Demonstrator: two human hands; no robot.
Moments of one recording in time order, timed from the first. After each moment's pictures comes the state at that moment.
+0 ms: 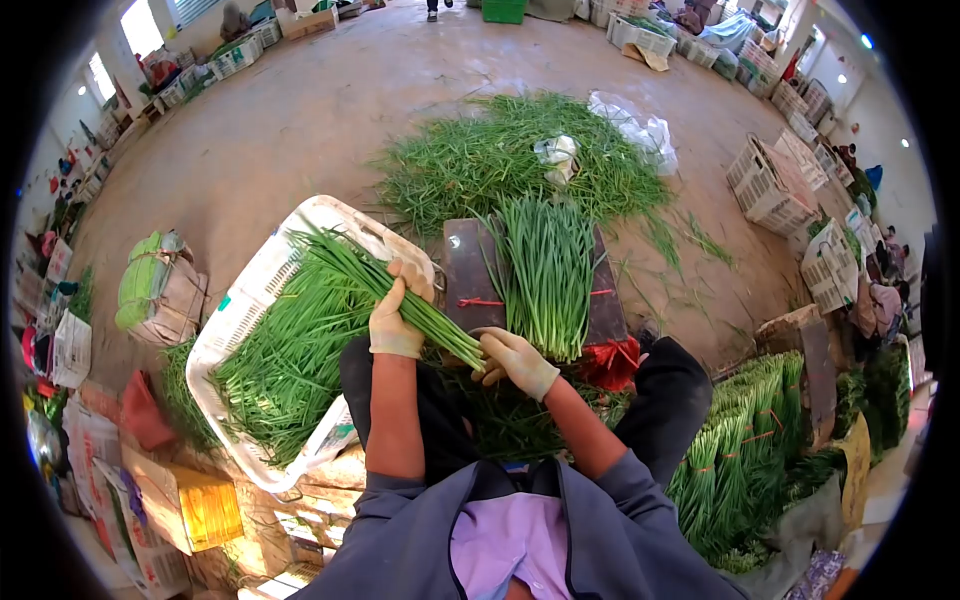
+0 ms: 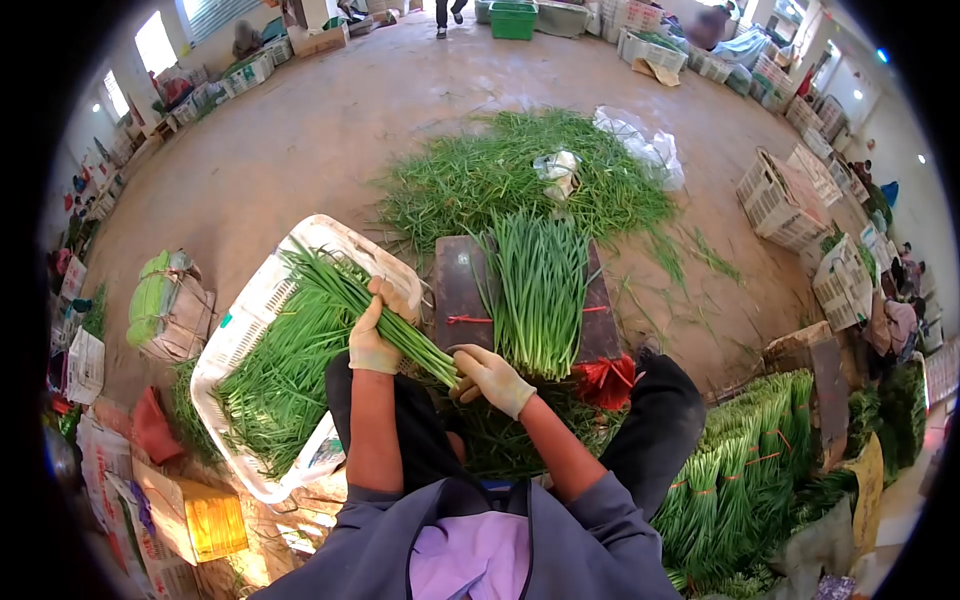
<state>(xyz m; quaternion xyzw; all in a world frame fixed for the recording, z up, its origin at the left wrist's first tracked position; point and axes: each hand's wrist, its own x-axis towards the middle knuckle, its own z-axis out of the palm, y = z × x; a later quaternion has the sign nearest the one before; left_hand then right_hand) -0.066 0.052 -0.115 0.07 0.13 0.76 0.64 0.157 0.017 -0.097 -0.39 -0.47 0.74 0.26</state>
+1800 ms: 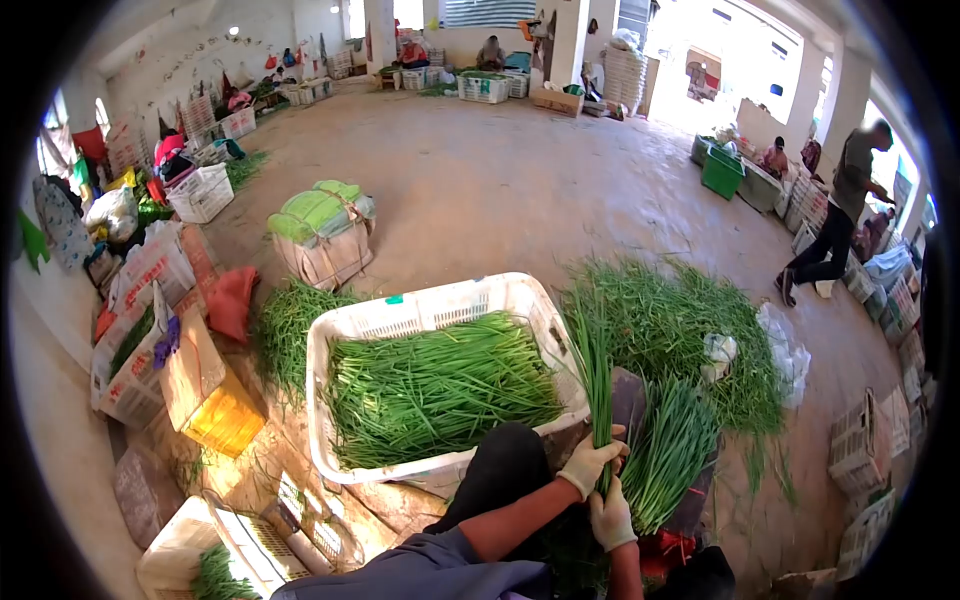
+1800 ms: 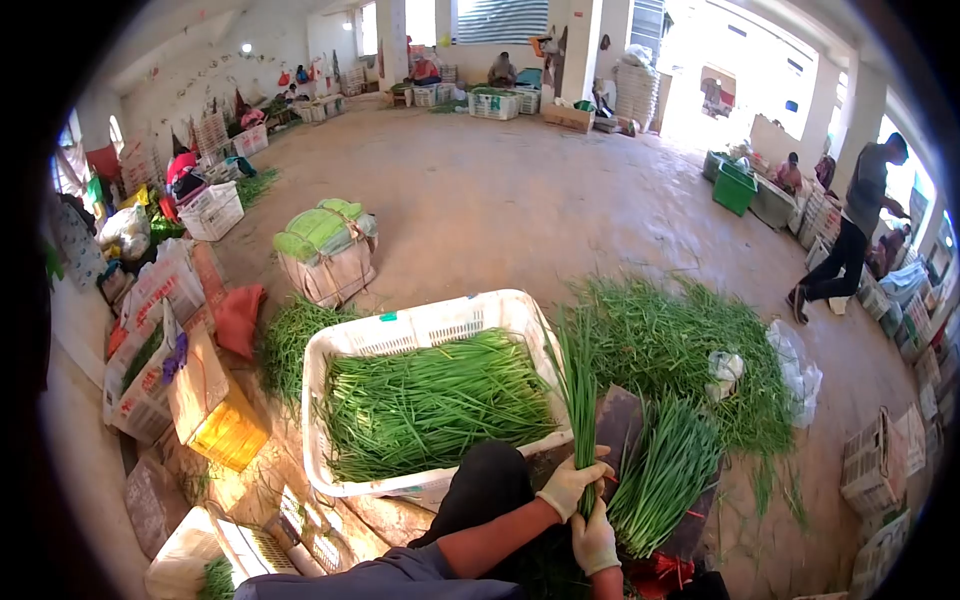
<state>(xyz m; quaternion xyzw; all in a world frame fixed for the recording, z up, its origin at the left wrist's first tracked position) 0.003 0.040 -0.127 0.15 0.33 0.69 0.63 0.132 0.012 -0.102 -0.48 -0.76 0.41 0.14</state>
